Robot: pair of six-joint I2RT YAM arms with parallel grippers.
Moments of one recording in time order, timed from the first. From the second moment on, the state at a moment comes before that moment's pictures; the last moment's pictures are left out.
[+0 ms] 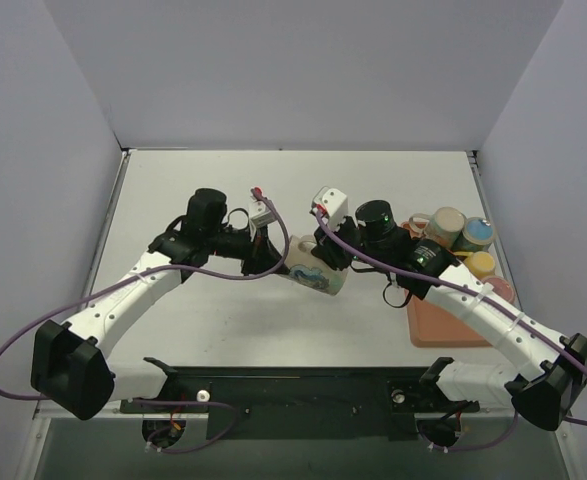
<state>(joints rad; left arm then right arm) -0.51 1.28 1.02 -0.30 0.96 0.11 0.76 1.18 1.09 -0.41 -0.14 -0.12</state>
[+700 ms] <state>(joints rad) -0.40 1.31 1.08 -0.66 0.08 0.39 0.73 1.26 1.01 -0.23 -0.12 -0.03</state>
